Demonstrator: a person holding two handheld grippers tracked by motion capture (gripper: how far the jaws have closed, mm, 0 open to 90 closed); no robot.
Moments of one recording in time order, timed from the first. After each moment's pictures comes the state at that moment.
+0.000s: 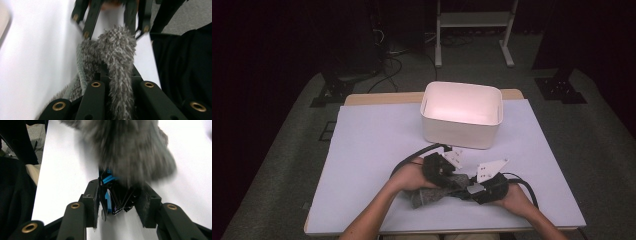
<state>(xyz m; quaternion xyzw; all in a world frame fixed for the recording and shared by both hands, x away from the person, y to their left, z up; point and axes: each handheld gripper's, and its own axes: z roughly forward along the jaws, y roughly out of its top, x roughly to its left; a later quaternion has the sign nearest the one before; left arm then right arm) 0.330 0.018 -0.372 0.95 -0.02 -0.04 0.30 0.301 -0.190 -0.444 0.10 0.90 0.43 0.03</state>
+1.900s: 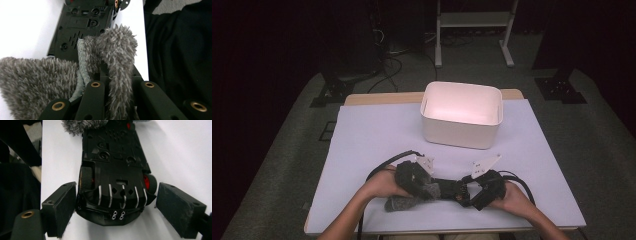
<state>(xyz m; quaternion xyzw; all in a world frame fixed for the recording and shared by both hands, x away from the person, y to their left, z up) 0.321 0.076 -0.394 0.96 0.03 -0.11 0.26 0.305 -0.181 -0.445 0.16 0.91 0.39 -0.02</state>
